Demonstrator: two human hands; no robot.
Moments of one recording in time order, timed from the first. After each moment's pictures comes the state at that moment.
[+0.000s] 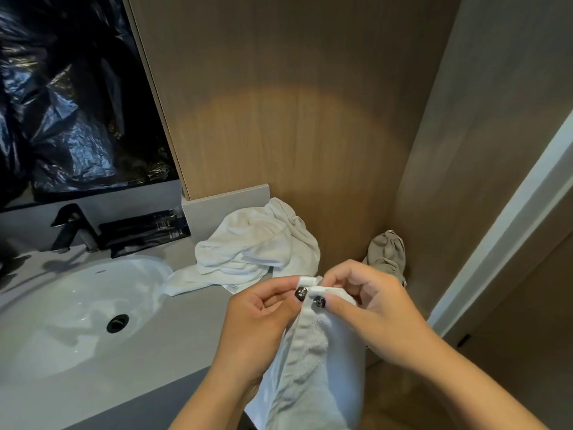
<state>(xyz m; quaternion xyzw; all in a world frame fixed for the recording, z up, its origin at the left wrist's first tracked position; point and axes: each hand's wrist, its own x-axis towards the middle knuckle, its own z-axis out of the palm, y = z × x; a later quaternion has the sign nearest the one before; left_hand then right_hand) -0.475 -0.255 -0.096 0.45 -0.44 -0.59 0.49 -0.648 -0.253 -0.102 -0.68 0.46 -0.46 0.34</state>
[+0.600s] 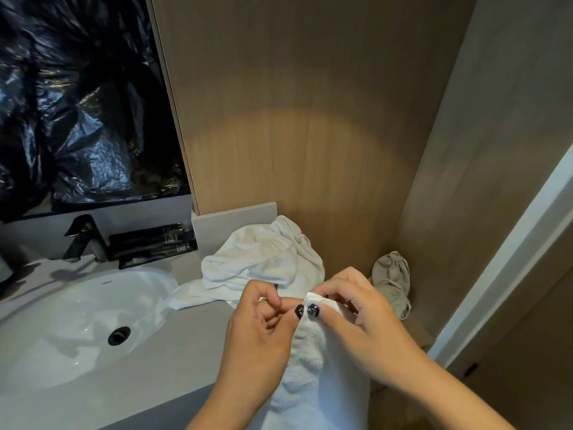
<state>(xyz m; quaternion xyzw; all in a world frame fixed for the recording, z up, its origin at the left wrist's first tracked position) -0.469 -0.253 -0.099 0.45 -0.51 -0.49 0.54 -0.632 -0.264 -0.103 -0.72 0.49 -0.42 0.25</state>
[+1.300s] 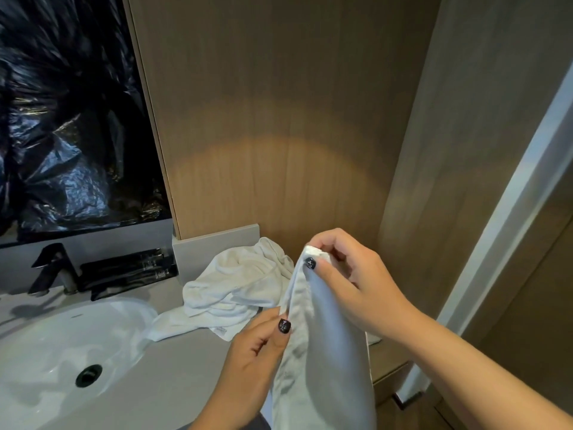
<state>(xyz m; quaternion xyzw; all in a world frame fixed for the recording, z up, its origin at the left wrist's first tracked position) -0.461 -0.278 -0.126 0.33 -0.66 -0.46 0.49 -0.637 -0.292 -0.041 -0.76 0.42 -0.47 0.16</state>
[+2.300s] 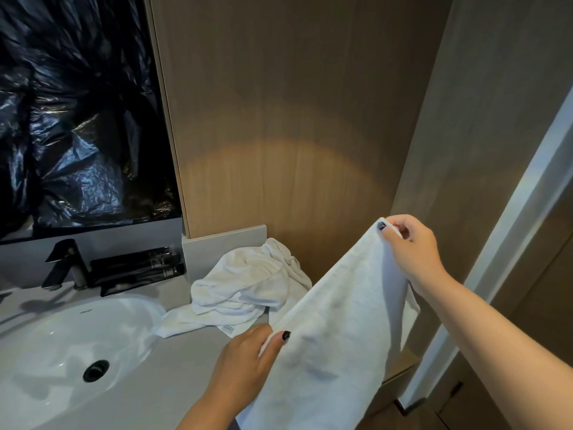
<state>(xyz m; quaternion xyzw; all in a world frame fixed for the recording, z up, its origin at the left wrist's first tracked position) -0.424 -0.324 -0.210 0.47 -0.77 -0.20 0.38 -0.714 -0.358 -0.058 -0.52 0.63 -0.56 0.15</state>
